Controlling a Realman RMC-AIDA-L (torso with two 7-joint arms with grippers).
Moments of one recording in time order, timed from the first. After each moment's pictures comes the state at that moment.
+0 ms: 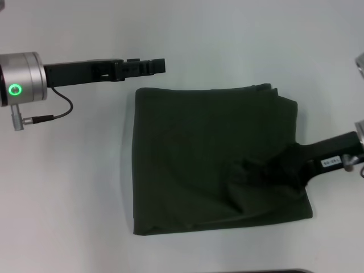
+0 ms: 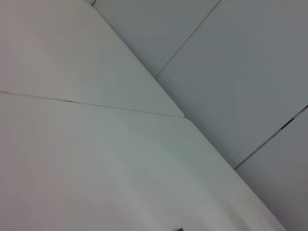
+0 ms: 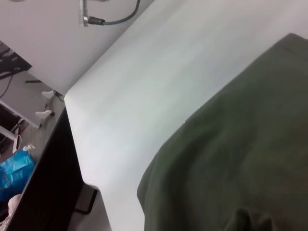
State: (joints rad) left arm -0.53 -2.12 -2.22 -0.79 -1.26 1.38 -2.05; right arm 0.53 2.04 -0.85 -0.61 -2.24 -1.69 1.76
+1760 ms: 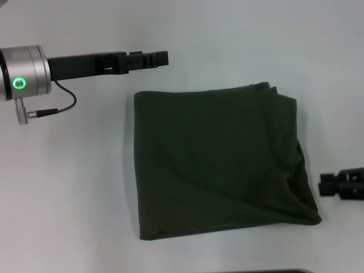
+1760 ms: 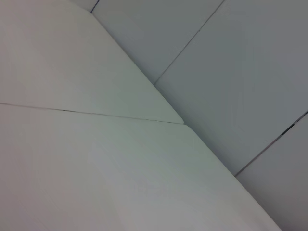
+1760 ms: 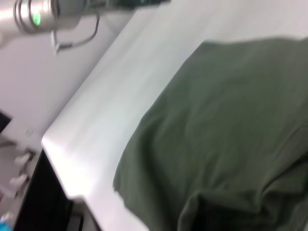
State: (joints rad) left arm -0.54 -2.12 -2.22 -0.79 -1.26 1.36 -2.05; right arm 0.32 1.94 -0.56 -0.63 -2.29 -1.84 1.70
